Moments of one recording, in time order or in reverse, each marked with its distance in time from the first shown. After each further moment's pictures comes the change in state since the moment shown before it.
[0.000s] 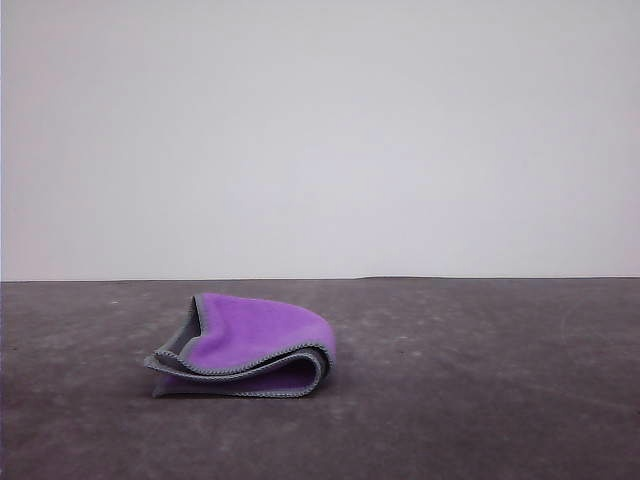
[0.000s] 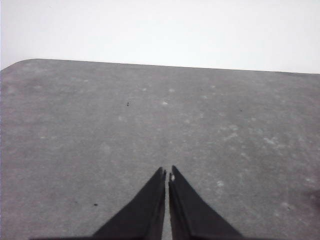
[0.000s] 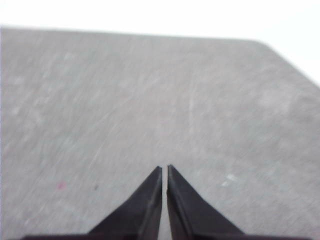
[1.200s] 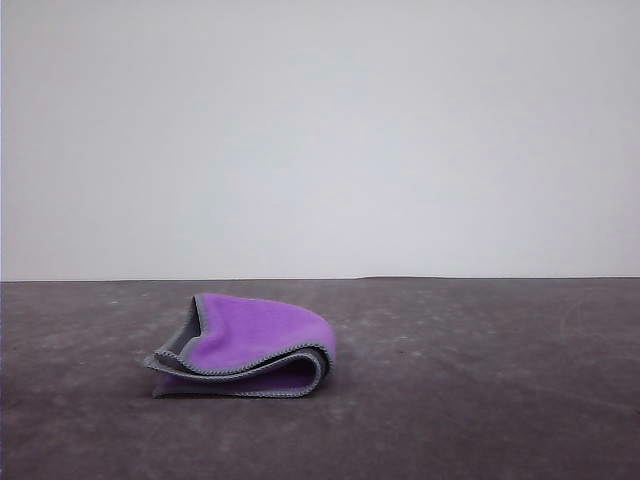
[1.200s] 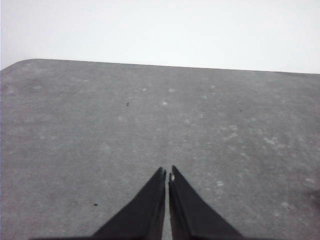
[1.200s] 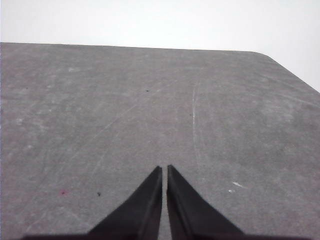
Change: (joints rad) left_arx 0.000 0.000 0.000 0.000 0.000 0.000; right_arx -0.002 -0.054 -0.058 0.037 -0.009 0.005
